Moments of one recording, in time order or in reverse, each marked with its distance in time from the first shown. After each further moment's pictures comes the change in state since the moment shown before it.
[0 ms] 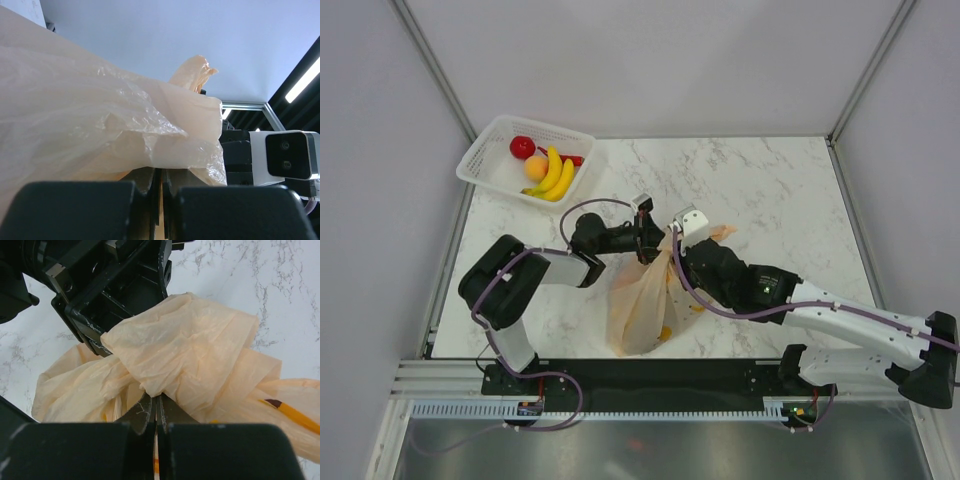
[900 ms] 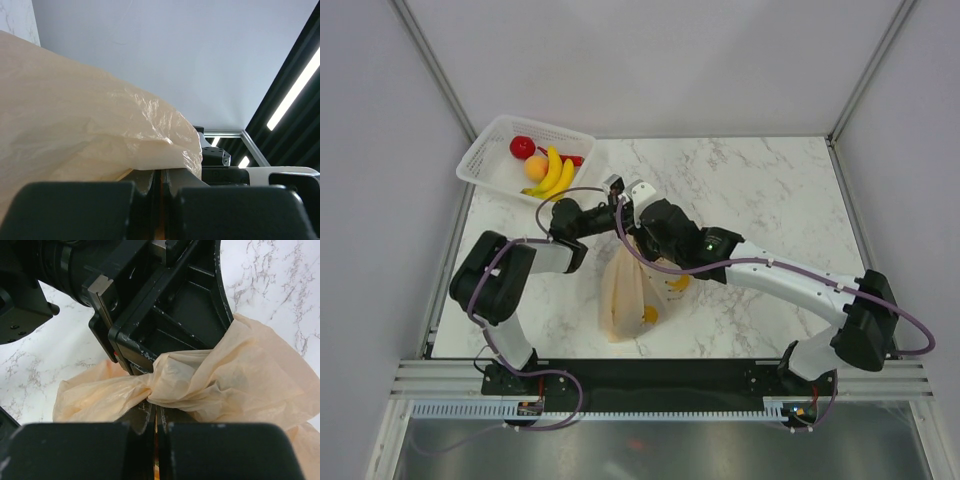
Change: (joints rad) left arm 0.179 -0.006 0.034 0.001 0.015 -0.072; right arm -0.104 0.380 0.294 0.071 -0.216 -0.118
